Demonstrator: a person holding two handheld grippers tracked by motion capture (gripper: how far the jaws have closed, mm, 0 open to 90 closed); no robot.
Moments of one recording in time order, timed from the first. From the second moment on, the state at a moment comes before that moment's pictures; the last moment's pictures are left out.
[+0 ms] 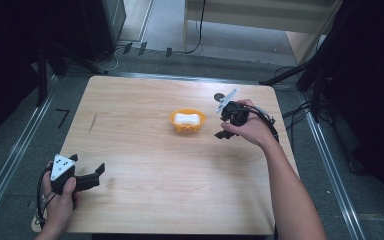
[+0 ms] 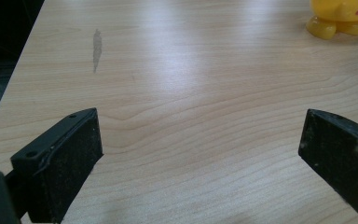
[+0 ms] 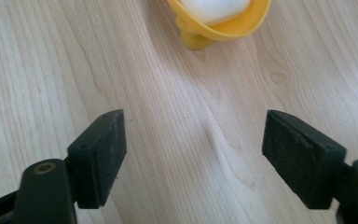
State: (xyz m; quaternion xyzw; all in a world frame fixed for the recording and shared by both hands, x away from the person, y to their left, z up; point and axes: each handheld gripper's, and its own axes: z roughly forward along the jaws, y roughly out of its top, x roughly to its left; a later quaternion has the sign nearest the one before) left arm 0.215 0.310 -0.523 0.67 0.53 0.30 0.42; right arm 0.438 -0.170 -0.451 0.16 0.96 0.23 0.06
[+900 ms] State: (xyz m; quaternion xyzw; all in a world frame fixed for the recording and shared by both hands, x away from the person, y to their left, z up) left arm 0.215 0.309 -0.523 0.67 0.53 0.30 0.42; right arm 0.382 -0.220 -0.467 0.28 0.88 0.35 0.11
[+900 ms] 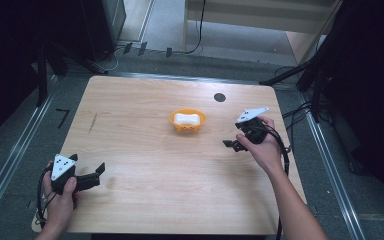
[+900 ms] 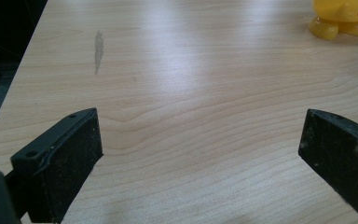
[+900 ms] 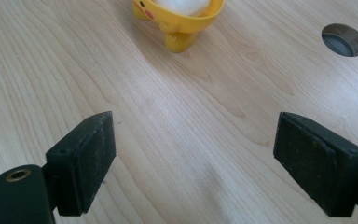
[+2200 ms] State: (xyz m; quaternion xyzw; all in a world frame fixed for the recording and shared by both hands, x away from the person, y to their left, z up) left arm 0.215 0.309 -0.523 0.67 0.53 0.31 0.42; right arm 0.308 -0.267 -0.505 0.38 0.80 0.43 0.18
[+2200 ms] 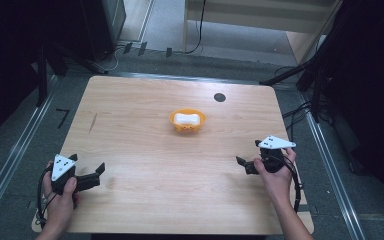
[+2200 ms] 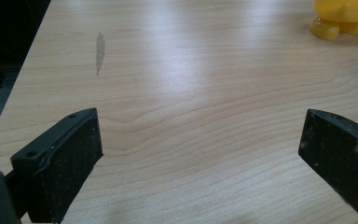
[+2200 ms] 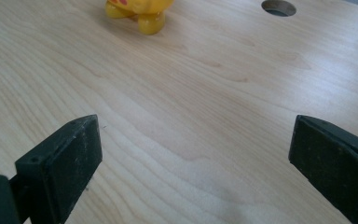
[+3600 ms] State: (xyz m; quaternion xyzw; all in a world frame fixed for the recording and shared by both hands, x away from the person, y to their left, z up) left arm 0.213 0.309 -0.523 0.67 0.54 0.31 0.42; right arm 0.216 -0.336 -0.546 0.46 0.75 0.43 0.21
